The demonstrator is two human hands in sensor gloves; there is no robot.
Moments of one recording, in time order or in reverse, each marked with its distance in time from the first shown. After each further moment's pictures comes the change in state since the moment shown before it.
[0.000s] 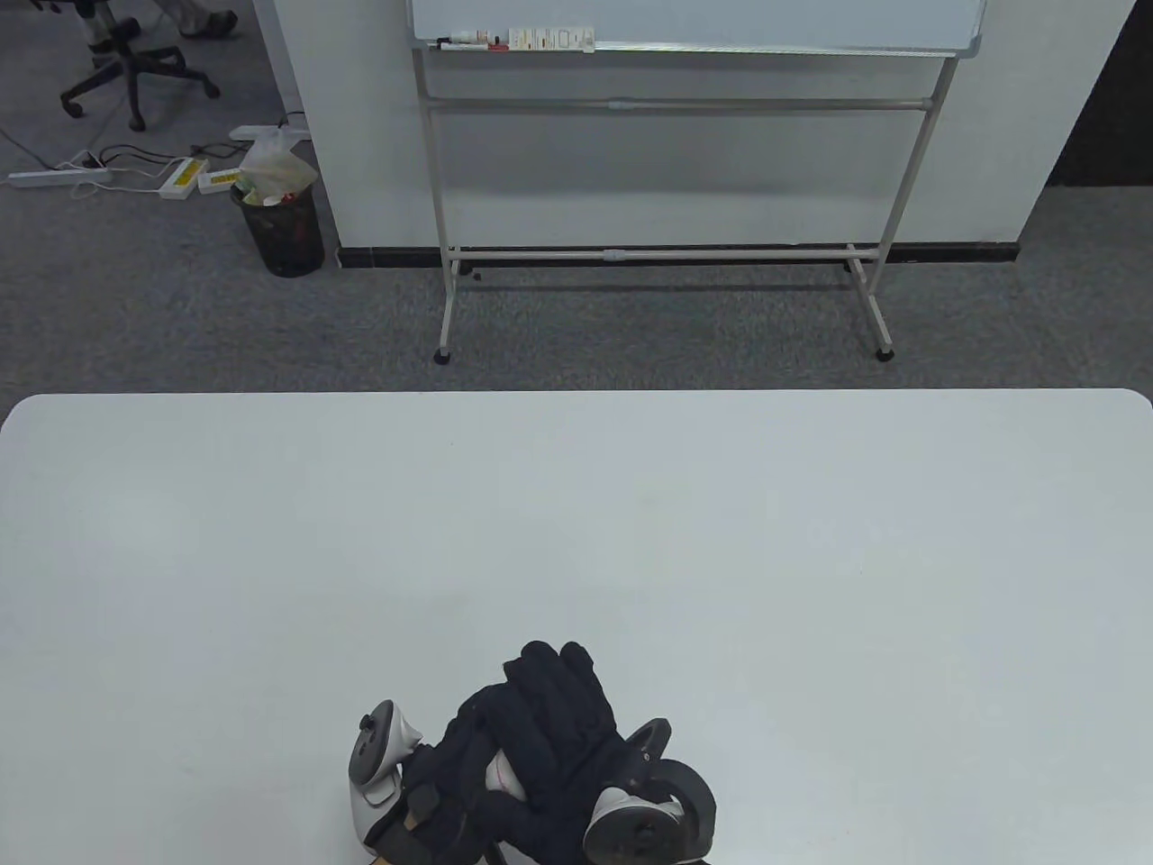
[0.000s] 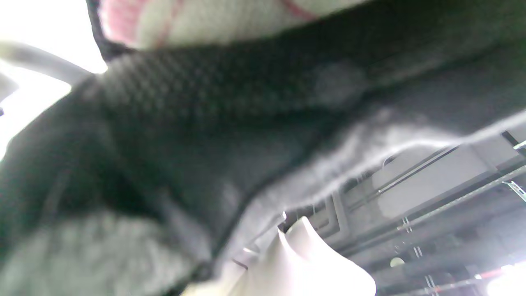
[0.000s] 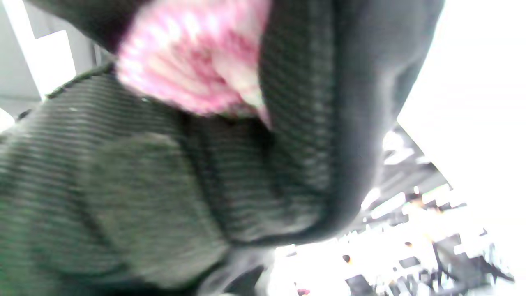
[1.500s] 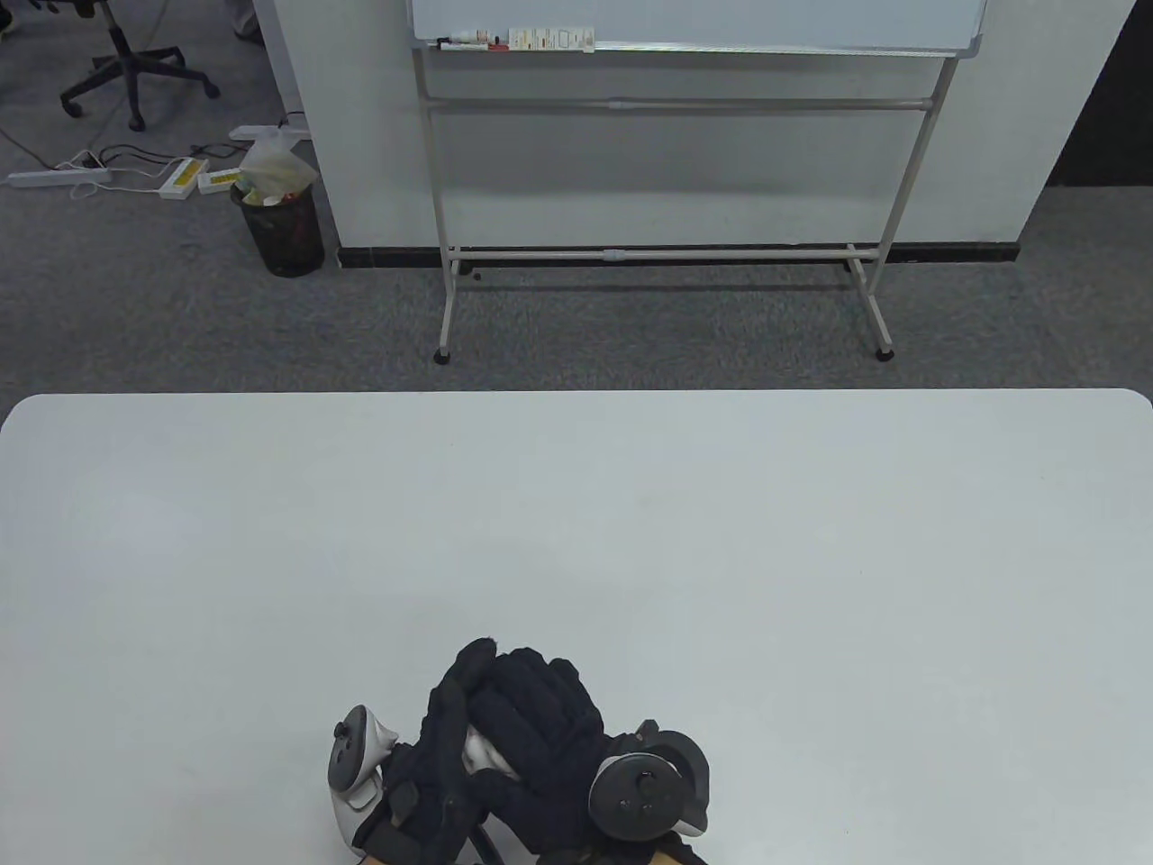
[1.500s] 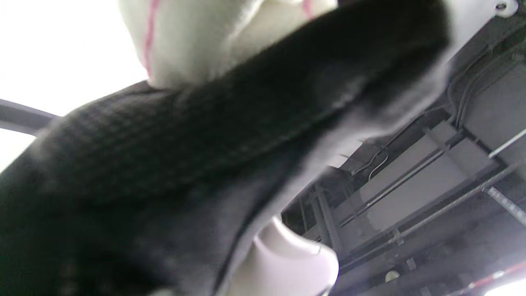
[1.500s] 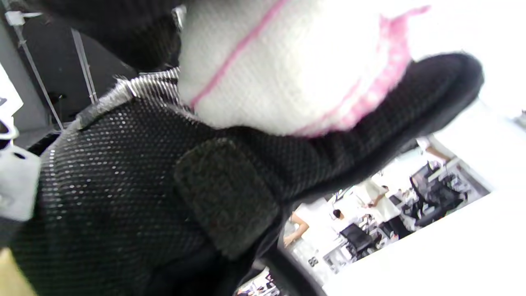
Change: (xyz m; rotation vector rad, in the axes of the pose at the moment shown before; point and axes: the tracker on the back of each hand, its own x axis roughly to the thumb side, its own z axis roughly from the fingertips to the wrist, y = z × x) left_hand -0.005 0.016 0.005 0.038 -0.050 -0.047; right_hand -0.020 0.017 0.005 0.096 0.152 -0.203
